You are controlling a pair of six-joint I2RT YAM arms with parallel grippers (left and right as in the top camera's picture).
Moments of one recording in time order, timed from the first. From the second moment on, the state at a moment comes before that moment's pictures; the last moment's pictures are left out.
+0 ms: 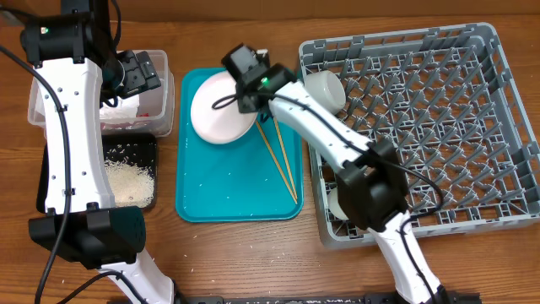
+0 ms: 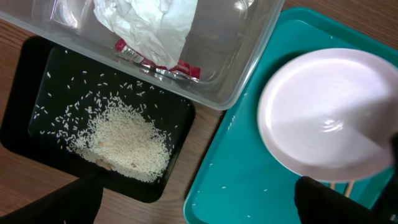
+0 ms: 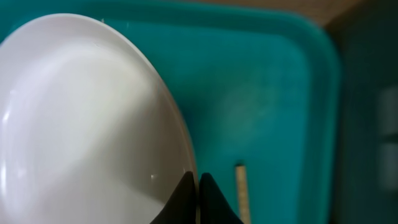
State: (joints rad) left arm 0.11 1.92 2.20 -1.57 -0.09 -0.34; right arm 0.66 2.39 2.21 -0.95 0.24 0.49
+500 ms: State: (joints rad) left arm 0.11 1.92 2.20 -1.57 -0.09 -0.34; right arm 0.46 2.06 2.27 -1.26 0.86 0.35
